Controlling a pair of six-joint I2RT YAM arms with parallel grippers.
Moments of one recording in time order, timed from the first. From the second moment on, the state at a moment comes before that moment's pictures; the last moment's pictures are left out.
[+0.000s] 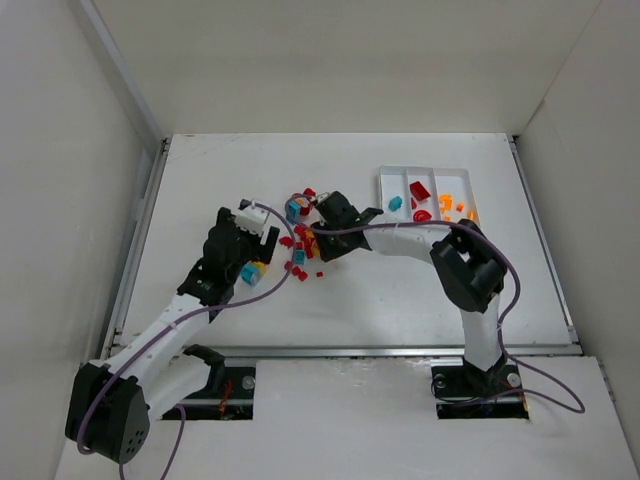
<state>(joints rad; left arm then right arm) -0.40 0.94 0.50 0.11 -0.18 0.15 0.78 2.01 1.41 -0.39 0.05 0.29</state>
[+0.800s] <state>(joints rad) -0.42 0.97 0.55 0.09 0.64 1.29 0.70 1.90 1.72 -0.83 -0.74 -0.07</state>
